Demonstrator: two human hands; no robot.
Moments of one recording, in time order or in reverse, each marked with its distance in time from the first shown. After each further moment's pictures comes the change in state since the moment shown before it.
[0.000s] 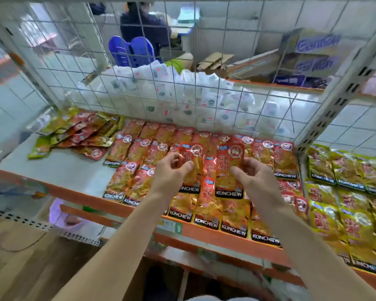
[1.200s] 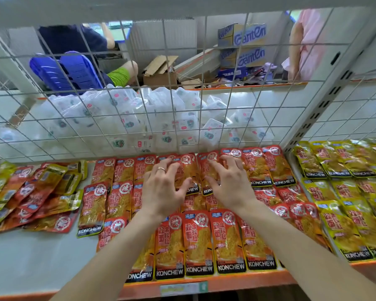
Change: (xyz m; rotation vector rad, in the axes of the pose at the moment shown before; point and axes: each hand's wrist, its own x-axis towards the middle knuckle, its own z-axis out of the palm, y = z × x) left_hand 0.136 -0.021 -0.008 0.966 -0.132 0.672; right_hand 0.094 0.024 0.063 -0.979 0.236 -0.232
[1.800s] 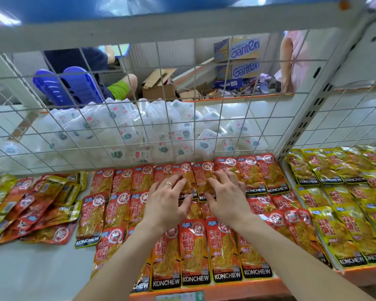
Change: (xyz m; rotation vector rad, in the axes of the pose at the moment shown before) left_hand -0.008 0.009 0.001 0.077 -0.181 0.107; right_hand -0.014 -0.002 -0.001 -0.051 -0.140 0.048
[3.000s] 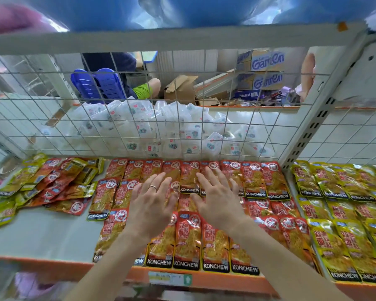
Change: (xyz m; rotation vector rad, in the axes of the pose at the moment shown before) left_hand -0.060 0.014 -0.034 0.043 0.126 -0.198; right_hand -0.023 -0.026 -0.034 0.009 -0.156 -0.137
